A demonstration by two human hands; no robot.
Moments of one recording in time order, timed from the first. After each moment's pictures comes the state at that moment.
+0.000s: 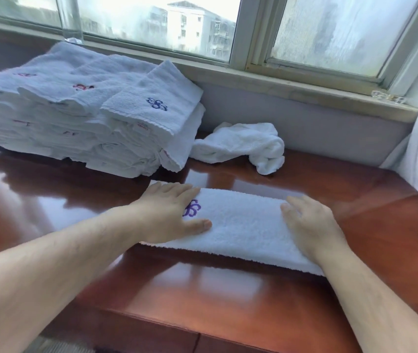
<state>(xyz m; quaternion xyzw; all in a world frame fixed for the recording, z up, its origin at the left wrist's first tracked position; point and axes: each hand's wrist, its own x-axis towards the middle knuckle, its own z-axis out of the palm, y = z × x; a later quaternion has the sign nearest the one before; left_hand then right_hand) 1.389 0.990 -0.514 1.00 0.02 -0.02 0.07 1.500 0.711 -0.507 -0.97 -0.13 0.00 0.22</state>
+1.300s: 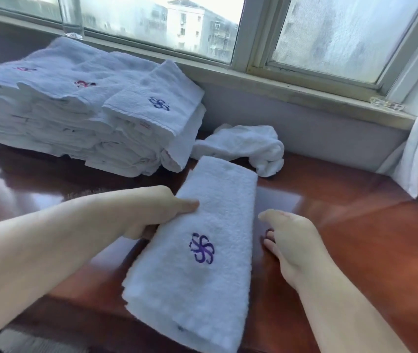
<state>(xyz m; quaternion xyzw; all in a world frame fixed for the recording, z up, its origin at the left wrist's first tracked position) 1.377 0.990 -0.483 0.76 0.26 -0.14 0.58 1.448 0.761 -0.499 -0.74 0.06 0.12 0.66</state>
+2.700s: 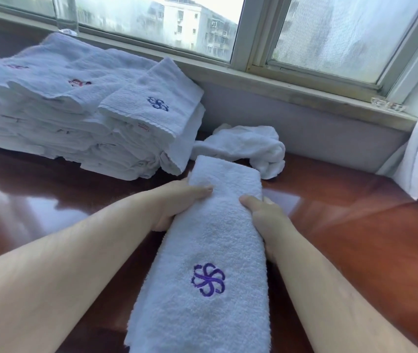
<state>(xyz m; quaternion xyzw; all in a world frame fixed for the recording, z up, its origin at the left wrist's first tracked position) 1.434 0.992 -0.511 0.63 0.16 -0.08 0.75 1.484 0.805 -0.505 -0.69 0.01 0.20 0.70</state>
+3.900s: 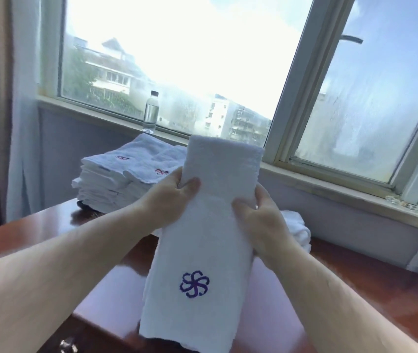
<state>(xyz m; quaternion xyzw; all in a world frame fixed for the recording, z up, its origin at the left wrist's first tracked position) 1.319 1.076 -0.383 0.75 0.08 0.31 0.58 1.412 0.897 -0.376 -0.74 -0.33 0.02 0.59</state>
